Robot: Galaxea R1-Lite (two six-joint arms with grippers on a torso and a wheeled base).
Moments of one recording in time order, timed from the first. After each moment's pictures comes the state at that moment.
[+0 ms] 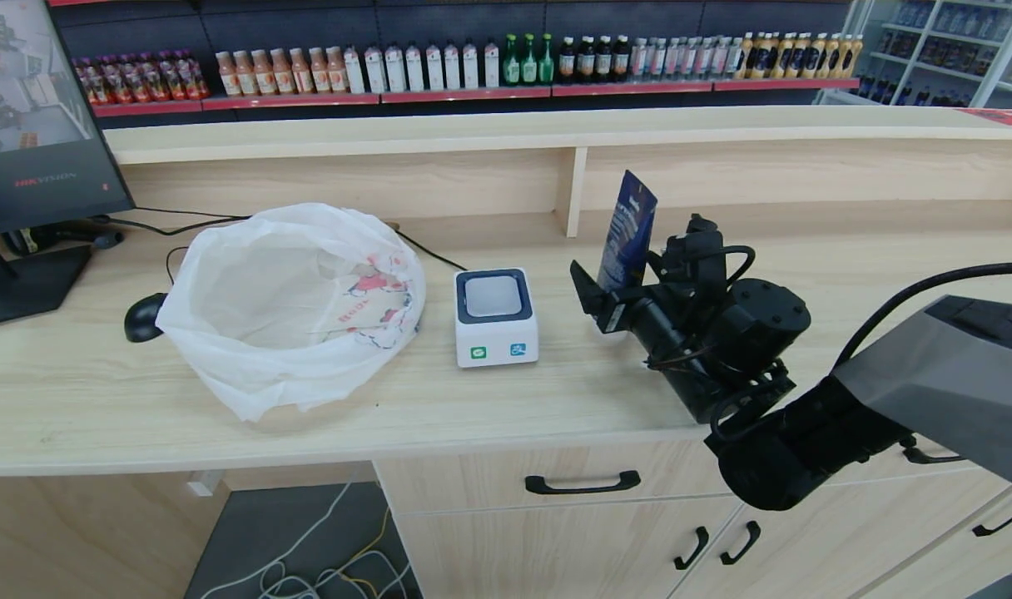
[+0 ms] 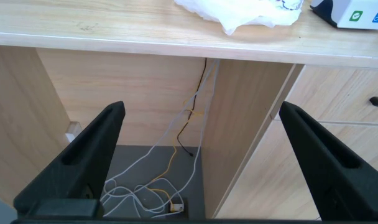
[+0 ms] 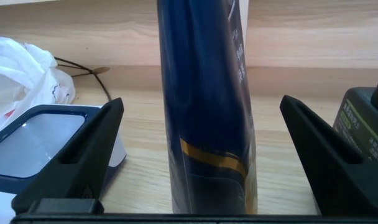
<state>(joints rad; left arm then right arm) 0.00 0.00 0.00 0.00 0.01 -0.02 0.50 2.17 -0.97 -1.52 -0.17 -0.04</state>
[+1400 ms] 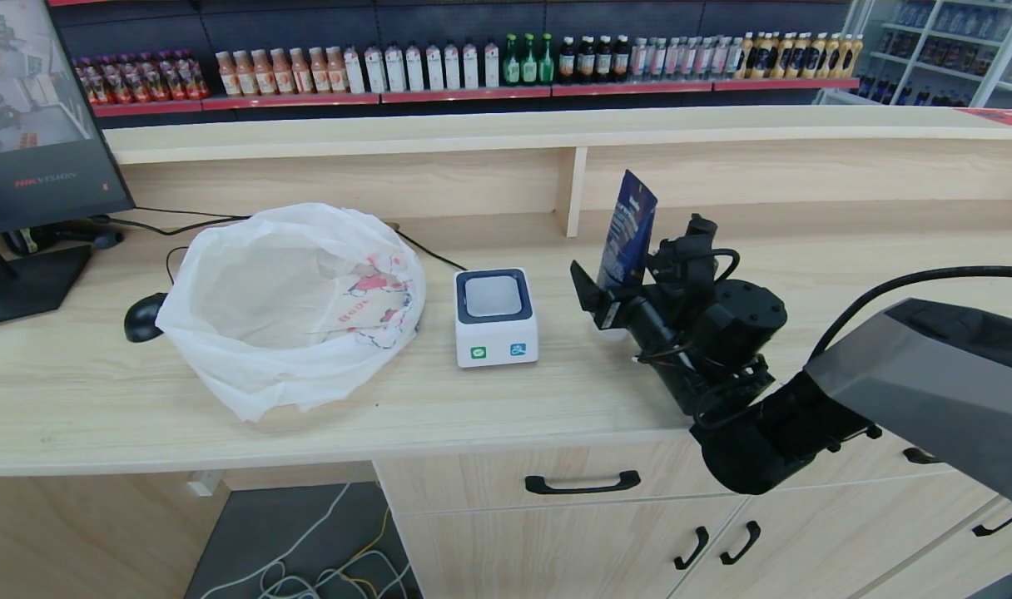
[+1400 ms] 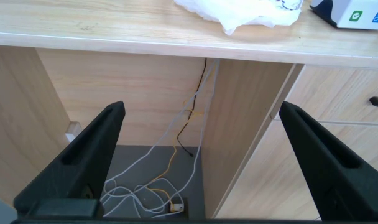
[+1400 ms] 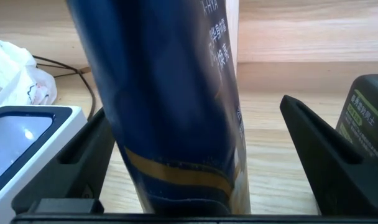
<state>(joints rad) 0.00 0.00 0.00 0.00 0.01 -0.02 0.47 2.24 -1.06 -1.50 -0.17 -0.03</state>
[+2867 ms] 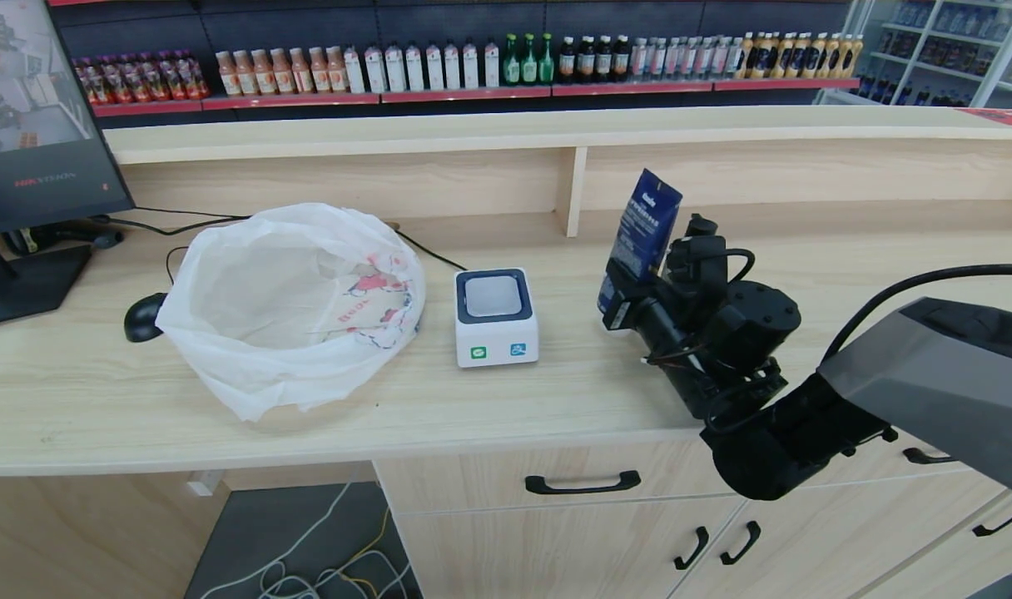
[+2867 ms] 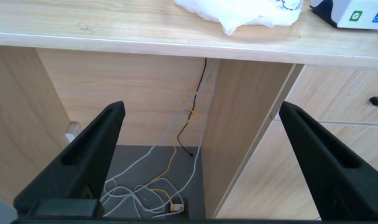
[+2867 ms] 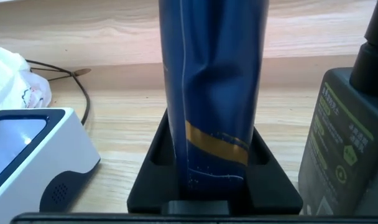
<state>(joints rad) 0.00 0.00 0.00 0.00 0.01 -0.02 0.47 2.21 -1.01 -1.52 -0.20 0.00</state>
